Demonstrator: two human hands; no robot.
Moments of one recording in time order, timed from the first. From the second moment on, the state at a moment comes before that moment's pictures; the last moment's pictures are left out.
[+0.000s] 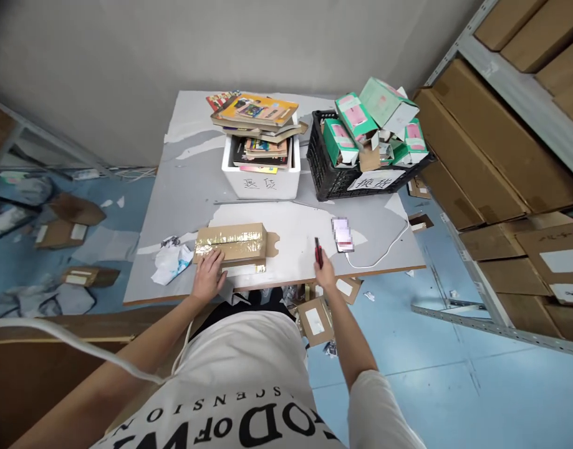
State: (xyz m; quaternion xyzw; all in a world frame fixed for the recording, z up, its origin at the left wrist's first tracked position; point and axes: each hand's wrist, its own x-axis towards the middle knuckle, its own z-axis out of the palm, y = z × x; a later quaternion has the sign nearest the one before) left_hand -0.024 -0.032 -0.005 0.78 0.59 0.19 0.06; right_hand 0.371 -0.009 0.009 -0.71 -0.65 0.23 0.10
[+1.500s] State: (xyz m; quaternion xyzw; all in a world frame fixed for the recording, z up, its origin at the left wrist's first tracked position) left_hand -0.202 0.046 -0.016 0.58 0.76 -0.12 0.26; right_hand 0.231 0.100 0.002 -0.43 -0.78 0.44 0.14
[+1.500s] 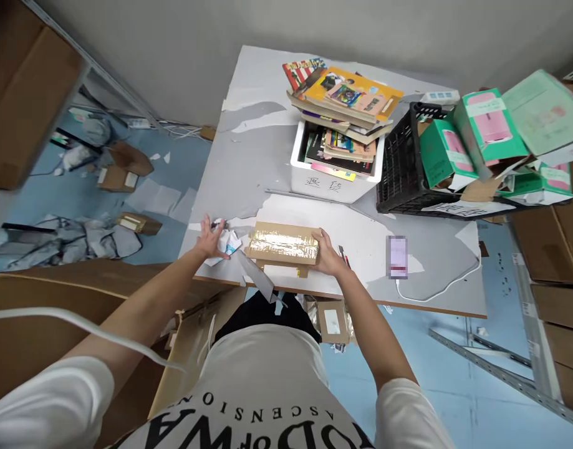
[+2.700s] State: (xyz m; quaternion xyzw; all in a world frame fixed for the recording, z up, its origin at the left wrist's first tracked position) left_hand -0.136 0.038 -0.036 0.32 0.66 0.41 0.54; right_hand 0.198 0.060 0.014 -0.54 -0.70 0.43 0.18
